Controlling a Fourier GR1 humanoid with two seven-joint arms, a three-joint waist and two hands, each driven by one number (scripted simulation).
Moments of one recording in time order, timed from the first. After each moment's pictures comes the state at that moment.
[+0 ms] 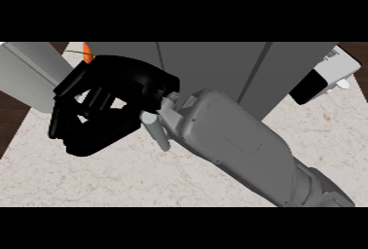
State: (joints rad) left arm 0.54 1.19 -0.14 -1.63 1.27 -0.37 -0.86; right arm -1.15 0.00 0.47 -1.27 -0.60 0.17 0.55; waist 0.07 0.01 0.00
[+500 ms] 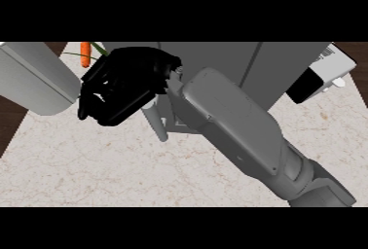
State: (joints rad) left arm 0.58 1.15 -0.05 -1.61 1.26 -0.43 -0.80; right arm -1.22 0.00 0.43 -0.98 -0.77 0.43 0.51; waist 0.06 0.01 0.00
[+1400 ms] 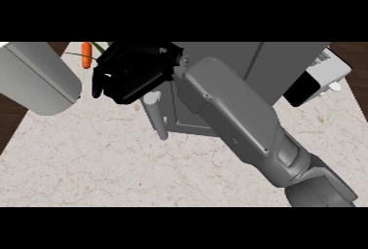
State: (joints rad) left arm 0.57 1.07 0.04 -1.60 1.22 -0.45 -0.71; right arm -1.28 0.00 0.38 -0.75 -0.76 0.56 0.30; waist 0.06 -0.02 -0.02
